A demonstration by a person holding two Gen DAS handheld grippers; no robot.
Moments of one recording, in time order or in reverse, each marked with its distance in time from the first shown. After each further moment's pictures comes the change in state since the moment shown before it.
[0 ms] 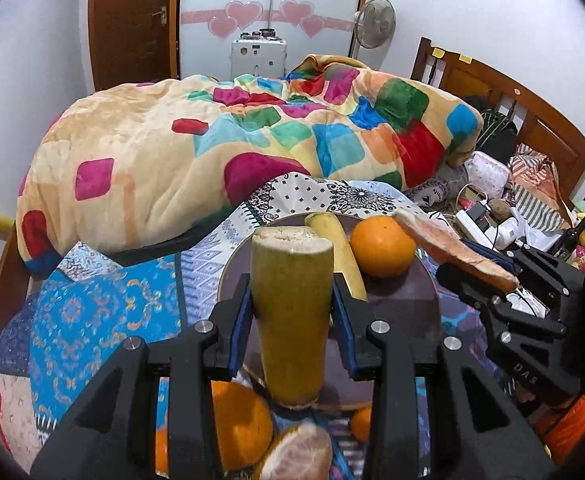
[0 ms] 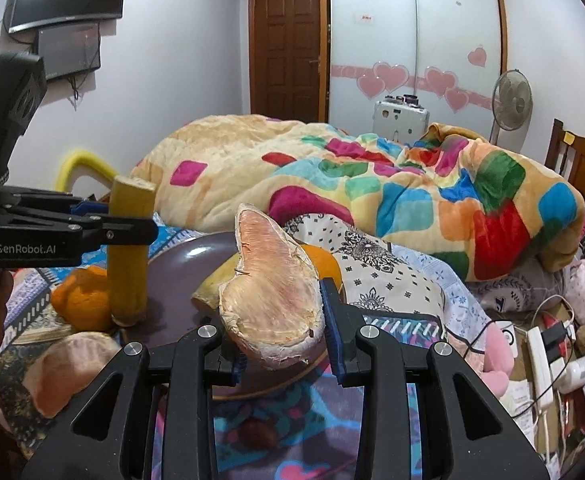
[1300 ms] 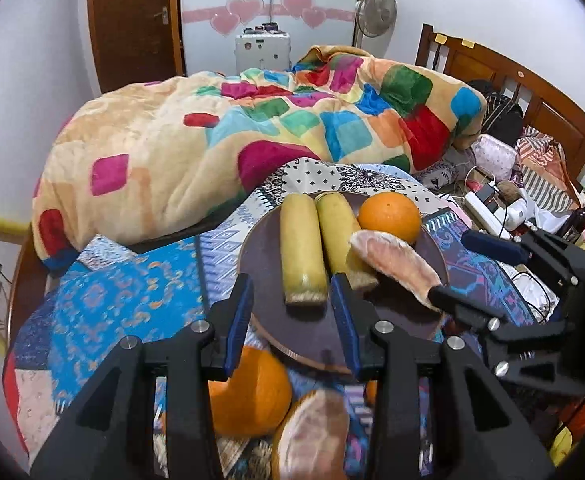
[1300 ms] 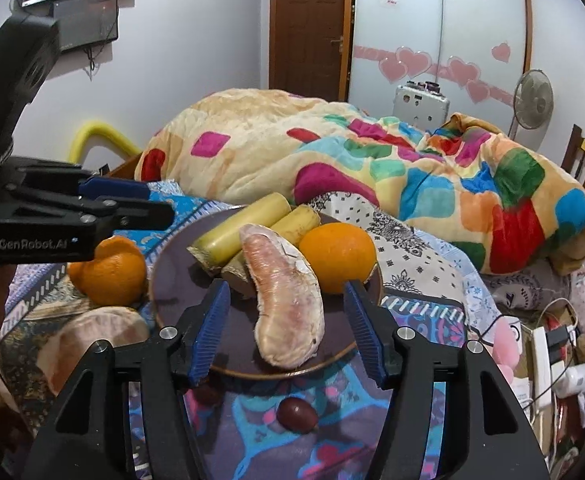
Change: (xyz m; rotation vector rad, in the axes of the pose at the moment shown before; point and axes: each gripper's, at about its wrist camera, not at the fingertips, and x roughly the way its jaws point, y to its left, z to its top) left arm -0.026 0.000 -0.019 0.037 0.022 0.055; right arm -0.015 0.029 -0.001 -0.041 0.068 0.037
